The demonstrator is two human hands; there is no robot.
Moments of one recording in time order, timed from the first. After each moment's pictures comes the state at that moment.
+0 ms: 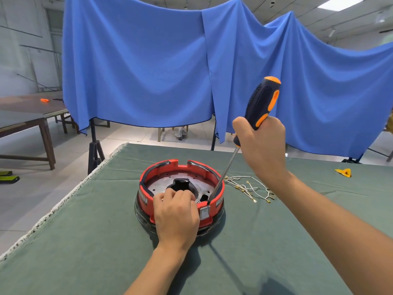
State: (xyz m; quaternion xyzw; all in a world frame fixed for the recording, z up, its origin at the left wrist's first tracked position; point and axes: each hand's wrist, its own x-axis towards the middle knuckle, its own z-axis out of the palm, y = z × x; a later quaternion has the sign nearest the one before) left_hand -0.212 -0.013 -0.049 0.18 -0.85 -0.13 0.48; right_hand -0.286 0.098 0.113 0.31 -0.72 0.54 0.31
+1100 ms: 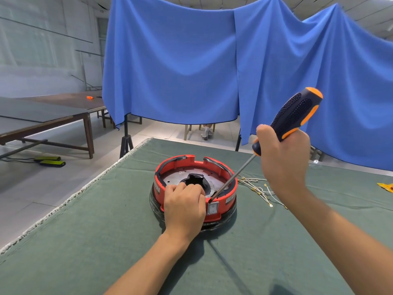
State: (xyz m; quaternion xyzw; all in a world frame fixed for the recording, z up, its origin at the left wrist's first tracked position) left_hand -0.215 -0.012 -0.048 0.20 -0.85 -0.09 0.48; right_hand -0.285 0.114 0.092 0.32 -0.66 0.63 0.25
